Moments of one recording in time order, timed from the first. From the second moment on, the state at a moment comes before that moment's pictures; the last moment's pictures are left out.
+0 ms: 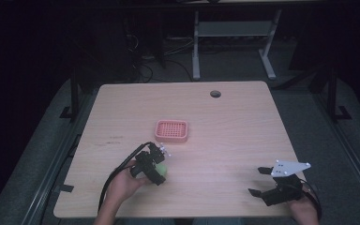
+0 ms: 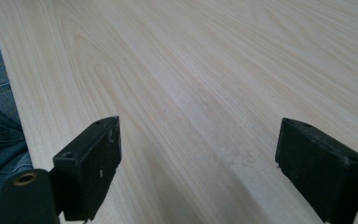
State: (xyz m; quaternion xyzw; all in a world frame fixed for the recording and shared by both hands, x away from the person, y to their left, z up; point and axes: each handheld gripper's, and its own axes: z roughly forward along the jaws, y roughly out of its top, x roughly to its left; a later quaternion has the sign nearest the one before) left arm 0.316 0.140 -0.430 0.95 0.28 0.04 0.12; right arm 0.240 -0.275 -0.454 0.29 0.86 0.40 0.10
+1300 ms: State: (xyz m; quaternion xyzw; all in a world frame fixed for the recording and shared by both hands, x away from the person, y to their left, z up) left arm 0.325 0.147 -0.412 0.94 0.29 0.04 0.15; right arm 0.240 -0.276 -0.455 0.30 0.86 0.40 0.10
